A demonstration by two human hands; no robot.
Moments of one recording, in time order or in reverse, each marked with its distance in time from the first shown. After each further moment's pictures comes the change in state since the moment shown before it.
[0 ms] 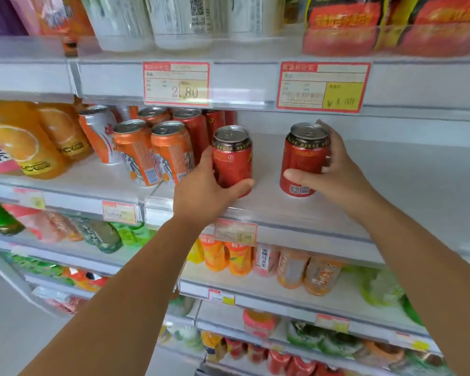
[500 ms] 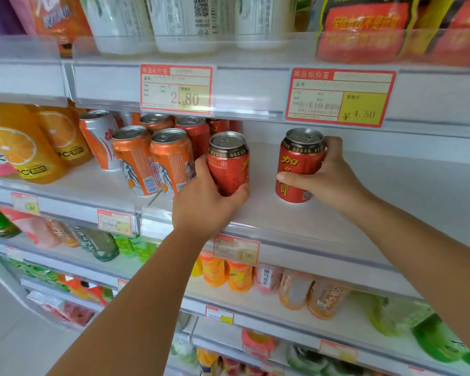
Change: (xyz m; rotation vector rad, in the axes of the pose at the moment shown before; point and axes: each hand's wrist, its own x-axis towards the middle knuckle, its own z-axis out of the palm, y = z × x) left_hand 0.007 -0.003 0.010 0.080 0.121 -0.098; right_hand 0.039 0.000 0.012 -0.025 -0.007 -0.010
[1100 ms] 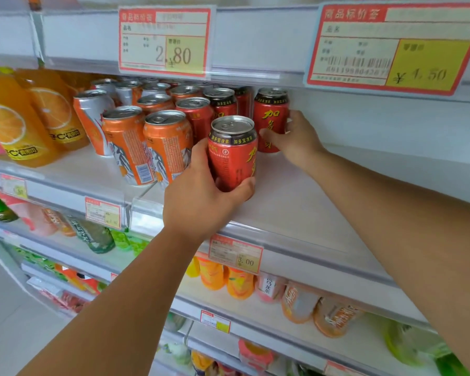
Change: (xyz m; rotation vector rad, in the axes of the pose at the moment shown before) left_hand 0.000 -0.006 0.005 -0.046 0.109 0.081; right_hand 0.119 0.015 0.067 -0.137 0.070 -0.100
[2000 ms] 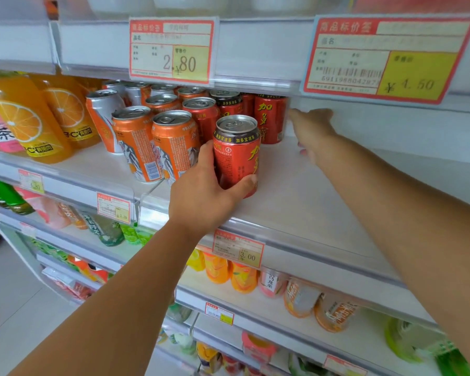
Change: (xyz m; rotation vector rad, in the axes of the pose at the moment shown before) left_hand 0.002 -0.006 0.000 0.011 -0.061 0.008; right_hand -0.002 -0.028 -0.016 0.253 0.072 0.378
